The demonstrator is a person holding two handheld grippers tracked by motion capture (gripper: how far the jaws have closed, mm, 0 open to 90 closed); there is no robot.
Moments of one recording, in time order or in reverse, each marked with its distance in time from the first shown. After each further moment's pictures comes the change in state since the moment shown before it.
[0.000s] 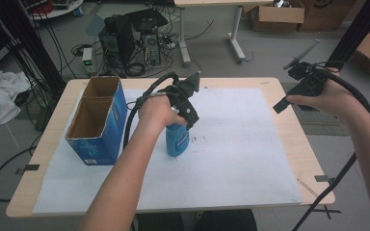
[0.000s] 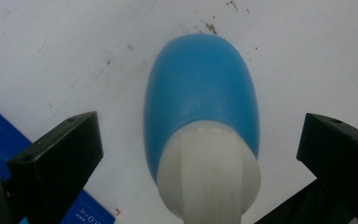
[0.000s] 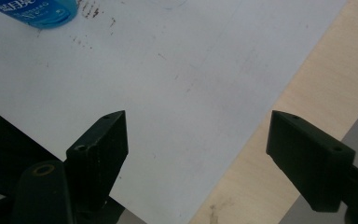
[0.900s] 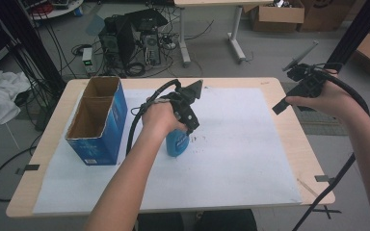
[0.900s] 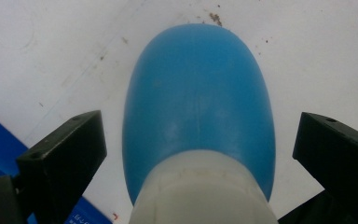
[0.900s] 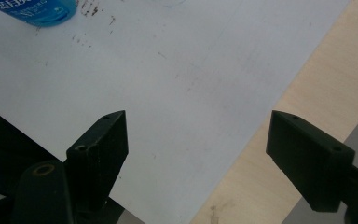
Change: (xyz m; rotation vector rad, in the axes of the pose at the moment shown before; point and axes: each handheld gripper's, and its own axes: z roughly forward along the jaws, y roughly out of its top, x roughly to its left) left arm -0.005 0.002 0.020 0.030 0.030 0.005; right arm -0.001 -0.001 0.005 0.005 0.005 -0.001
